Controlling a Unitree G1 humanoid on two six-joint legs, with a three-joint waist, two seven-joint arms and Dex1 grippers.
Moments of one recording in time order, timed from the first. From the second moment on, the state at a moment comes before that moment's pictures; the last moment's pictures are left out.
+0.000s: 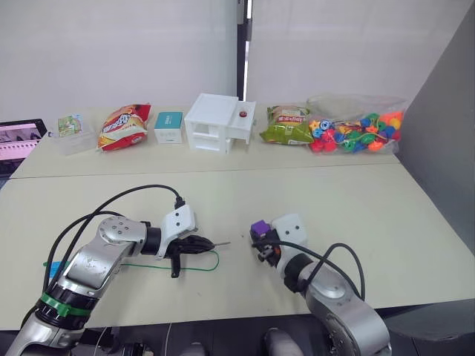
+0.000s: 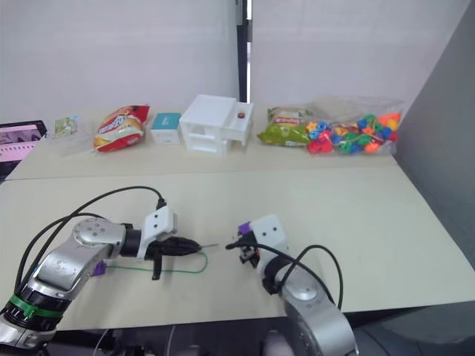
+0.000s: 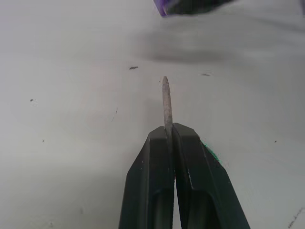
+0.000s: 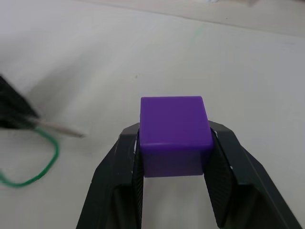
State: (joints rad) left arm -0.38 0.76 -0.17 -0.20 -0.28 0.50 -1.15; right arm -0.05 -0.14 0.28 -0.74 0.14 1.00 0.15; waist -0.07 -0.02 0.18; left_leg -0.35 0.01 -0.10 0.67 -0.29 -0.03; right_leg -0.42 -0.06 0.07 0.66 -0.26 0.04
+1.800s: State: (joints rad) left arm -0.22 0.84 -0.18 -0.47 -0.36 0.64 -1.11; right arm -0.88 -0.55 0.56 0.46 0.01 -0.18 1.53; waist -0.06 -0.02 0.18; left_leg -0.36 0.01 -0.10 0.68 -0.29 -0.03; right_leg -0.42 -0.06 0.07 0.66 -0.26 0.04
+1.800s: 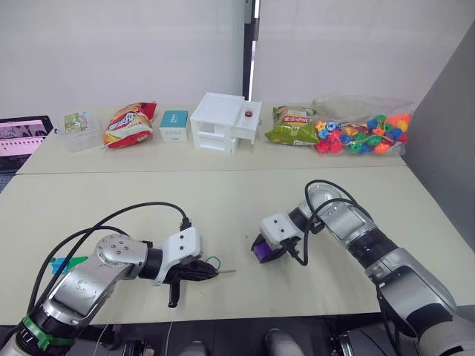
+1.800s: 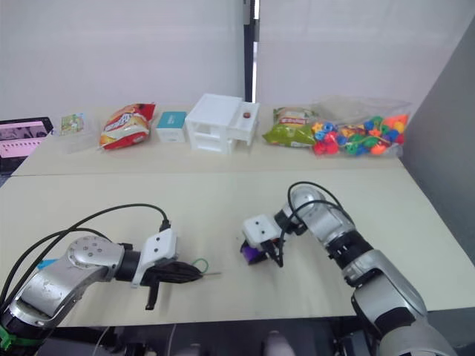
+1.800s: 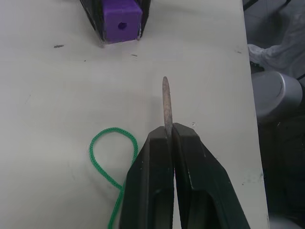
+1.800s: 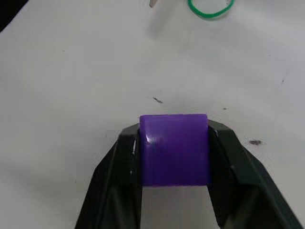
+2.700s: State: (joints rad) left arm -0.54 0.72 -0.42 -0.31 -0.17 0.70 -1.04; right arm -0.48 -0.57 0.43 -0.28 0.02 0.64 1.06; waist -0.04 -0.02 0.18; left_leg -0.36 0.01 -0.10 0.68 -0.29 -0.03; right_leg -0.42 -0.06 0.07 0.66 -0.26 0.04
